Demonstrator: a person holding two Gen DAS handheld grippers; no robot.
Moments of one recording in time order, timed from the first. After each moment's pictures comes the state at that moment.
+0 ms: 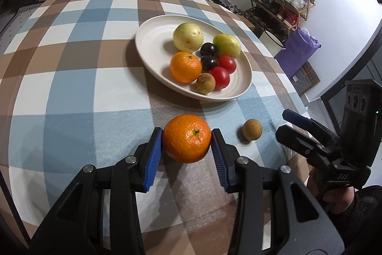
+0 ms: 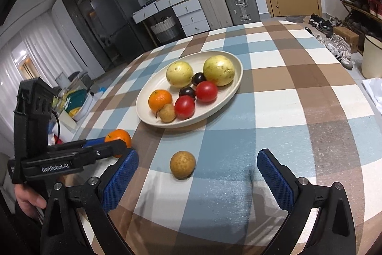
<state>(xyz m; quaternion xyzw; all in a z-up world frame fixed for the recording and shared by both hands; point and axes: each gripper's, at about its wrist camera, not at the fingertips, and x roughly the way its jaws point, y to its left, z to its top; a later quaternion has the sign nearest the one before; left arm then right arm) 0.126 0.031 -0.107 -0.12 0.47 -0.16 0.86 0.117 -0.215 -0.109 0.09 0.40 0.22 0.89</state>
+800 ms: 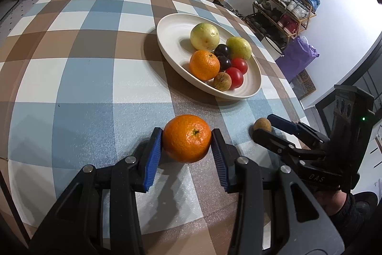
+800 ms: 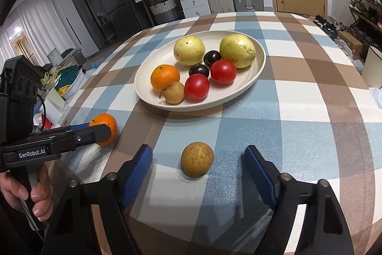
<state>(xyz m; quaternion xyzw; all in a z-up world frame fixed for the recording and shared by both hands) 0.126 0.060 -0.120 -0.16 0.46 -0.16 0.86 0.126 -0.176 -0.128 0.03 0.44 0.21 0.87</state>
